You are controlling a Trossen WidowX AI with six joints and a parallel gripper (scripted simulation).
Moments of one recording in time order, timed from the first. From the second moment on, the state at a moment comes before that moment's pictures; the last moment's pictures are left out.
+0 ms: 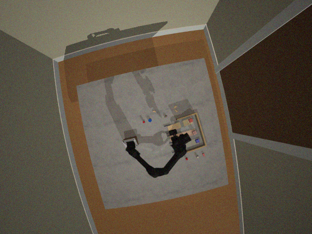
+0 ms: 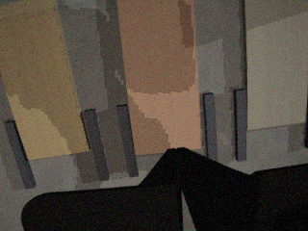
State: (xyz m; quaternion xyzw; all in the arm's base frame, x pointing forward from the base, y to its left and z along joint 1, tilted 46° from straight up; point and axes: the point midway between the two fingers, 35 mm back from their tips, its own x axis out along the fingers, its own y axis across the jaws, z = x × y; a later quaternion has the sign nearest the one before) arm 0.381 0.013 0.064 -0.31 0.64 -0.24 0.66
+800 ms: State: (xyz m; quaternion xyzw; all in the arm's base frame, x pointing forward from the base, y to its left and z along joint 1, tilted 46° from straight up) arm 0.385 -0.014 0.037 -0.30 0.64 -0.24 0.66
